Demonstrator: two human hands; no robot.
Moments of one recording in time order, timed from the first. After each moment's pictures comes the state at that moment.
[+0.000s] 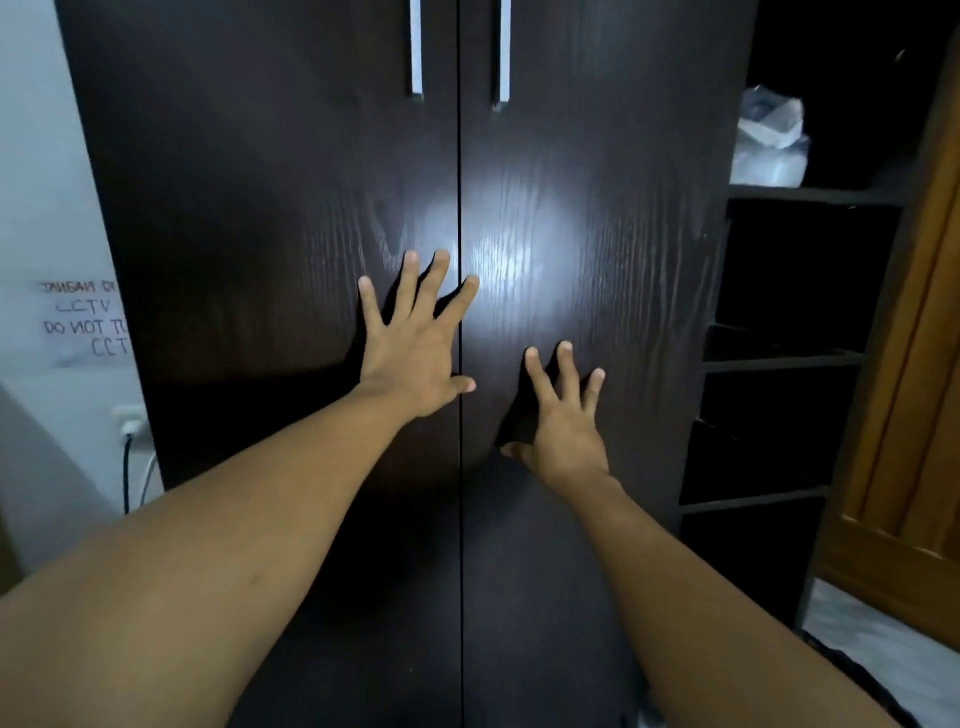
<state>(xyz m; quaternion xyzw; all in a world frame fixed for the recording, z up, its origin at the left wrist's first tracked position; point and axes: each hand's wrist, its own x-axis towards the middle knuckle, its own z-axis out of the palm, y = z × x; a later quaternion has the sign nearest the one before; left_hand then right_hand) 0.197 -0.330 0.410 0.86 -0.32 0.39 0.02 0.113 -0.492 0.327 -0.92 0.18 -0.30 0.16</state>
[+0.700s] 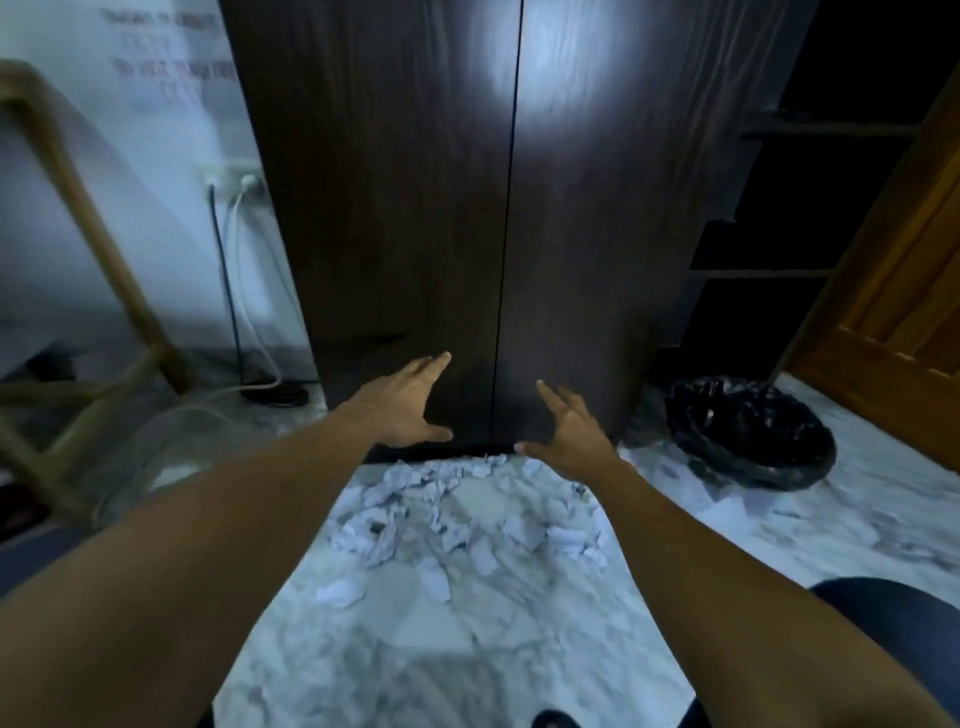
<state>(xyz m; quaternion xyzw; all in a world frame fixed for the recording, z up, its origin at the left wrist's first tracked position) 0.057 -0.167 0.138 0.93 -0.35 -0.10 0.08 -0.063 -0.404 0.077 -0.95 0.16 -0.02 0.27</state>
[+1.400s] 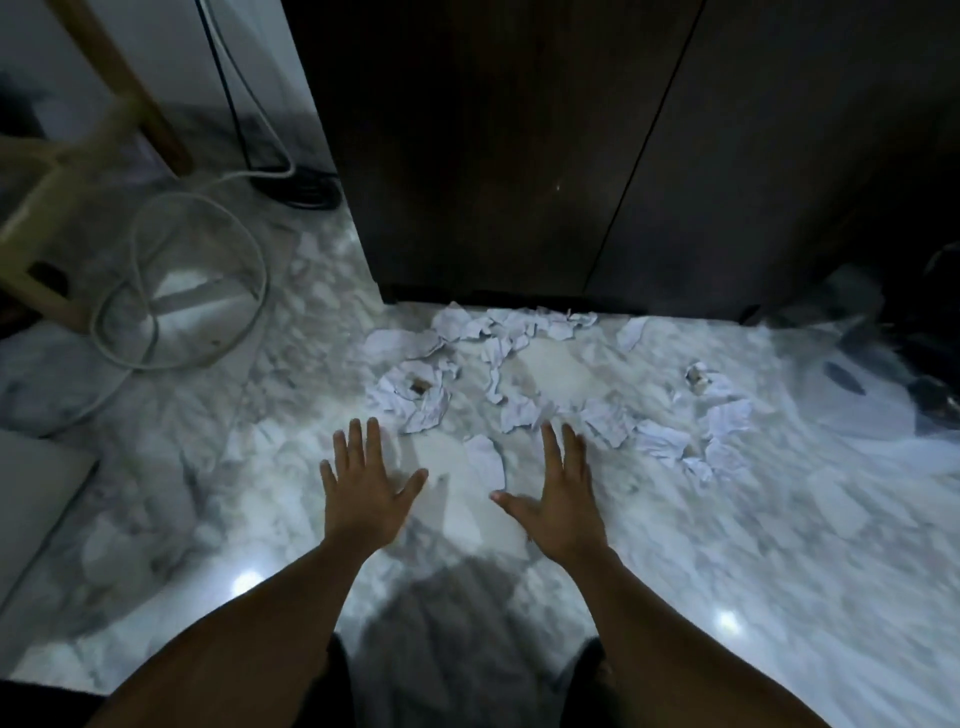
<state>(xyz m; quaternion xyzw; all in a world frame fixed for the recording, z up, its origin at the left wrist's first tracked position) -0.001 -0.062 -0.215 0.98 -0.02 -0.13 0.17 -0.073 -0.306 -0.205 -0.93 0.15 0.07 0.33</state>
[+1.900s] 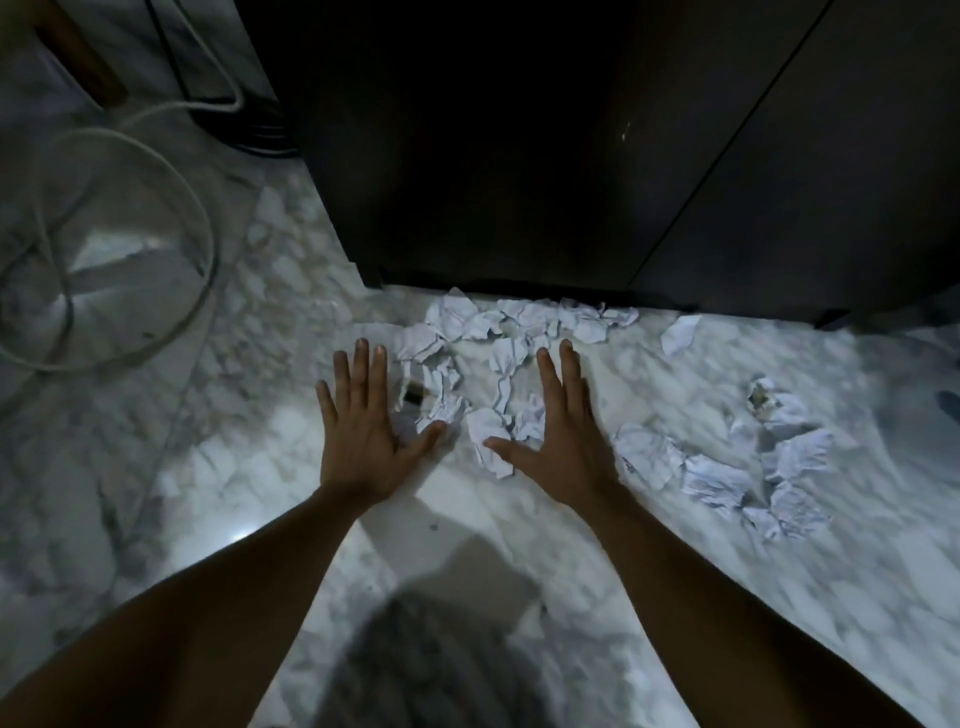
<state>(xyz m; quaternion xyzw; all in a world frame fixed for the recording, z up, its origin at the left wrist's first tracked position) 0.116 -0.093 -0.261 0.97 -0.13 -0.04 0.20 0.061 -0.339 -0.248 -0.95 0.04 -0.02 0.31</state>
